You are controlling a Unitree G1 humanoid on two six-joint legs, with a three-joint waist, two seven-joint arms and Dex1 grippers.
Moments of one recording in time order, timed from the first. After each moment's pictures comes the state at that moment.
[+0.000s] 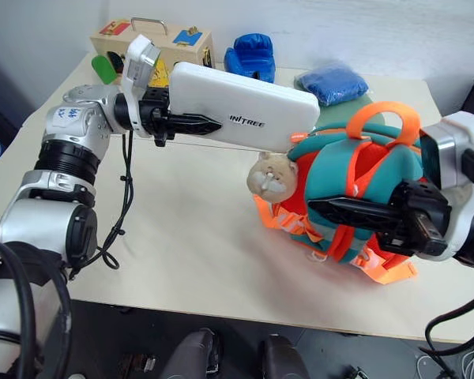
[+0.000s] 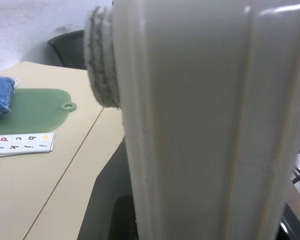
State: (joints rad) left arm -1.38 0.50 -0.04 1.00 -0.32 0.28 -1.50; right arm -0.22 -1.09 -0.57 -0.47 1.74 1.00 0.67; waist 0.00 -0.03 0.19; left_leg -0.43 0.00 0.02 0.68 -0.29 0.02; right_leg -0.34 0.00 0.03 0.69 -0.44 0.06
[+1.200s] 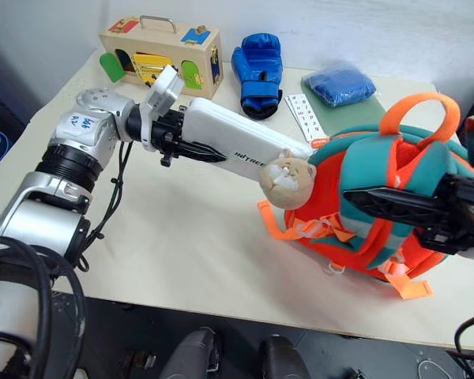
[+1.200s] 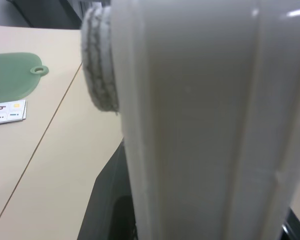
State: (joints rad) left arm -1.38 0.56 -0.43 0.93 -0.49 0.16 -1.50; right arm -0.14 -1.17 -0.74 -0.37 1.77 1.10 0.76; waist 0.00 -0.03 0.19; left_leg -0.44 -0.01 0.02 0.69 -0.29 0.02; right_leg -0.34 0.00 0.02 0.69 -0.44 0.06
